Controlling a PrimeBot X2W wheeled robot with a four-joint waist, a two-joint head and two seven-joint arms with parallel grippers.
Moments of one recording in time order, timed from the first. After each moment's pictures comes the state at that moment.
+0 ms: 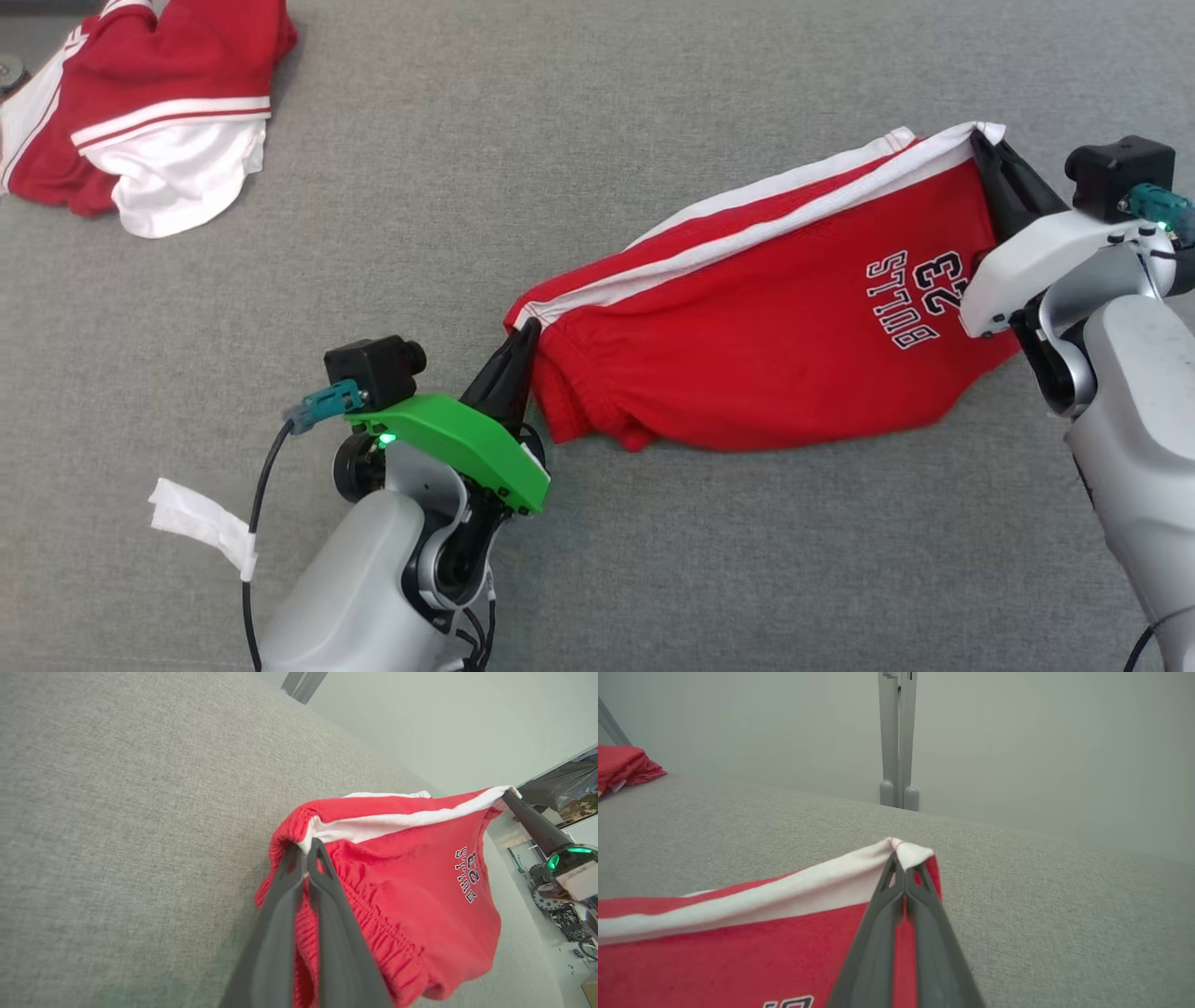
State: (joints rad) left arm -0.43 0.10 -0.54 0.36 -0.91 0.00 -0.04; right arm -0.67 -0.32 0.19 0.58 0.29 0.13 -0.09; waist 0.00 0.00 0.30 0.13
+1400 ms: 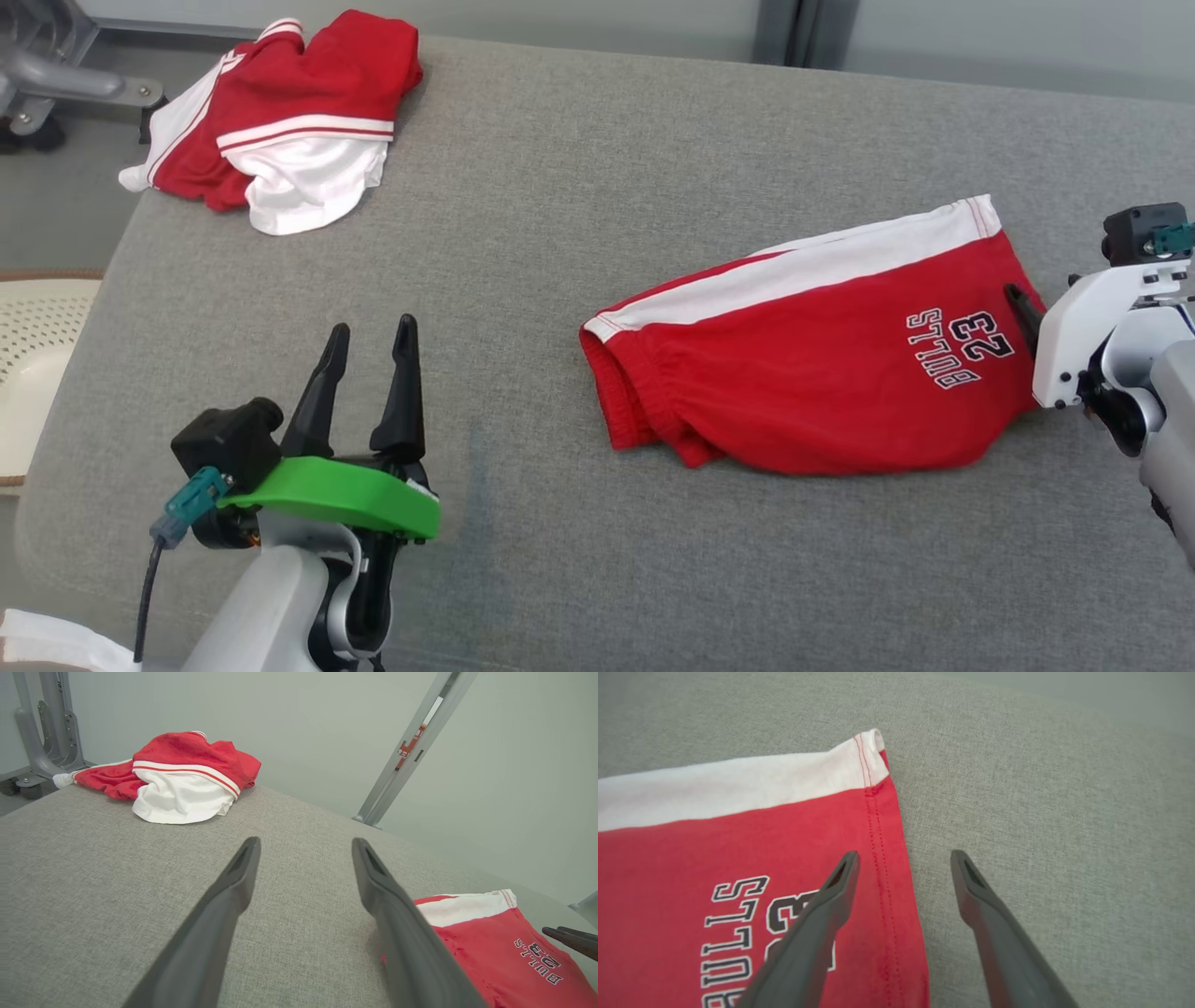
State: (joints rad) left arm -0.29 0.23 -0.43 0.20 -0.77 0.10 -0.26; right arm -0.78 -0.48 0.51 0.99 0.64 0.13 0.11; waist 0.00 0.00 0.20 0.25
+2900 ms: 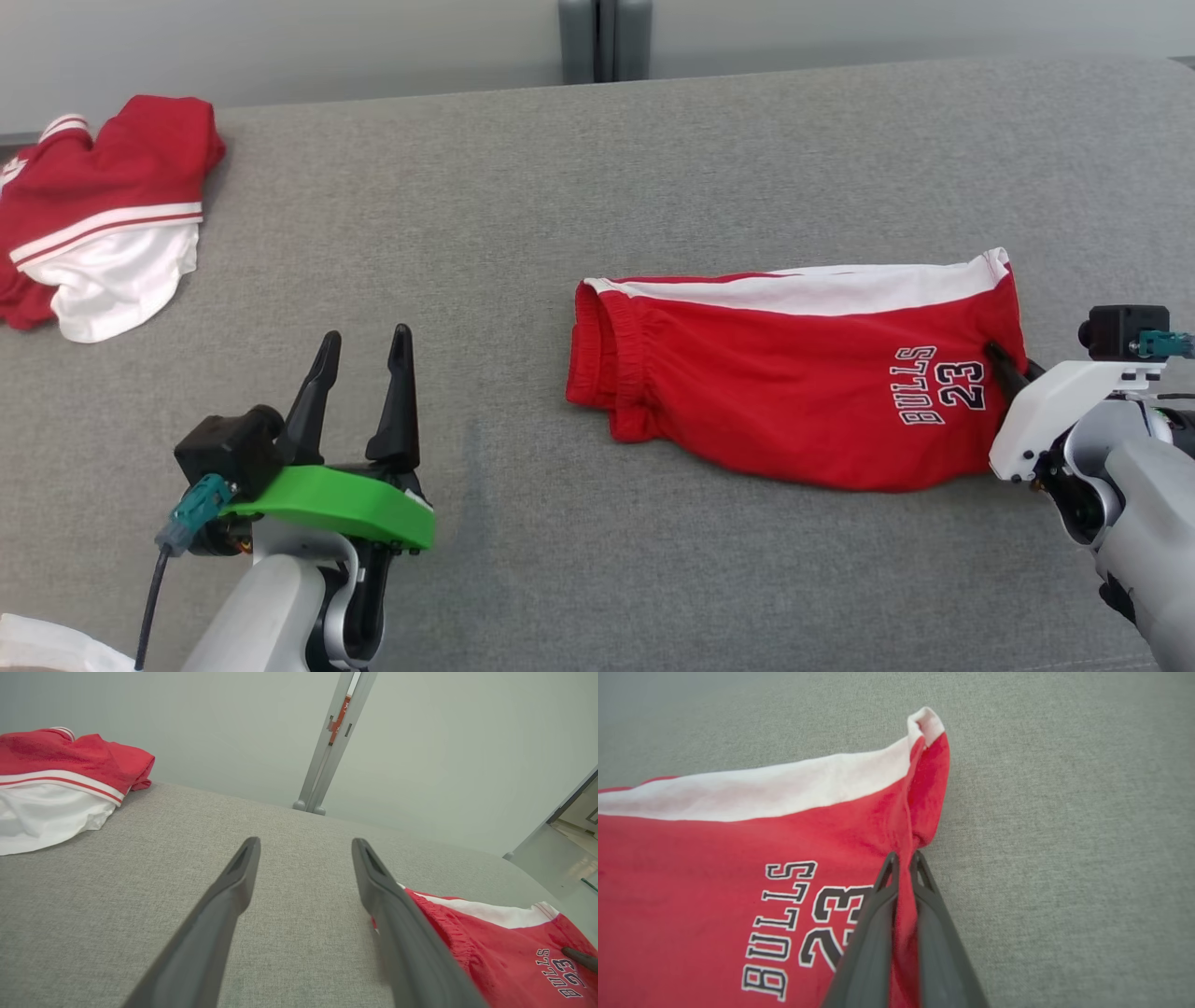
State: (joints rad) left arm -0.27 0.25 -0.43 0.19 -0.72 0.11 -0.25; right arm -0.61 -0.45 0.57 0.93 0.86 0.13 -0.09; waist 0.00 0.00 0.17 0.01
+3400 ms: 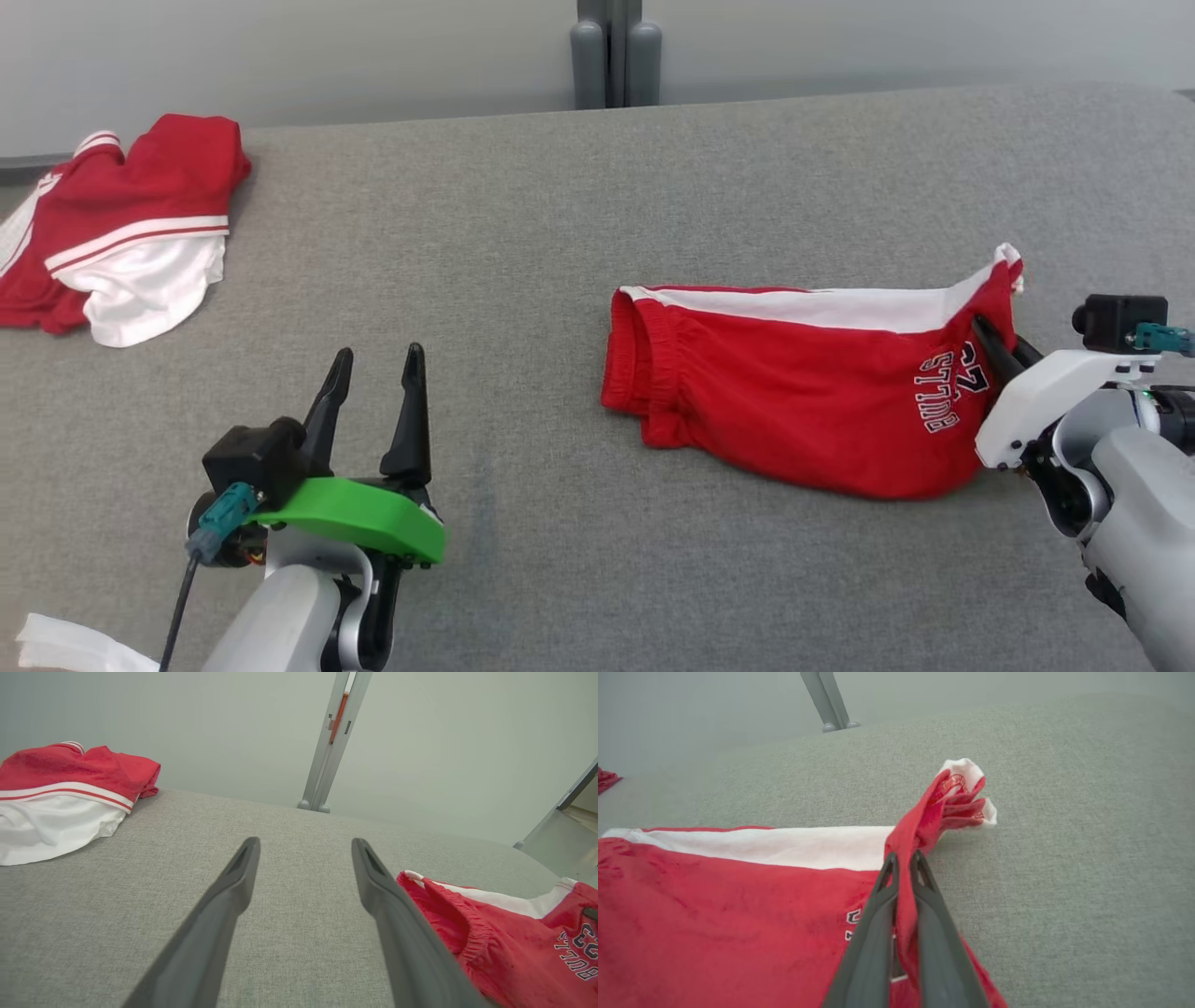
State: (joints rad) left arm -0.27 0.25 -0.46 0.24 -0.67 0.12 -0.26; right arm -0.60 -0.44 0.55 0.85 0.86 0.13 -0.16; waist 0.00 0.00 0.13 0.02
